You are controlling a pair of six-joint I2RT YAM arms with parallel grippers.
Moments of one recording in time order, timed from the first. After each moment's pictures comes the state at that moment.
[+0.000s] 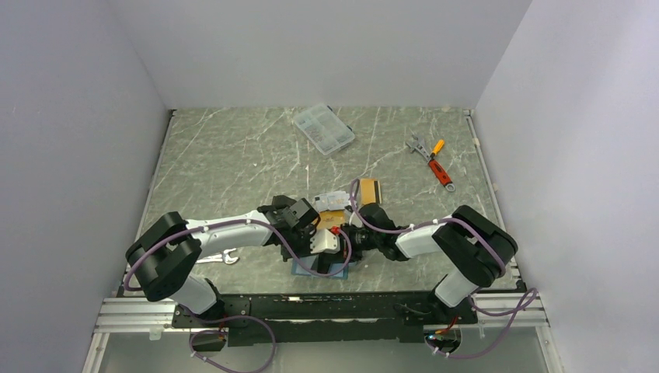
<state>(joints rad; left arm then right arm) -0.91 1.52 0.81 -0.53 0.18 0.57 0.76 1.58 0.42 0.45 -0.59 1.00</state>
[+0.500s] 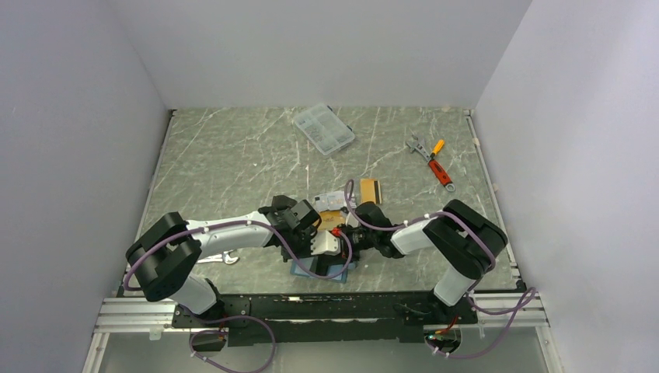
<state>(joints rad) -0.93 1.51 0.81 -0.54 0.16 0.59 0.76 1.65 0.44 0.47 -0.67 0.99</state>
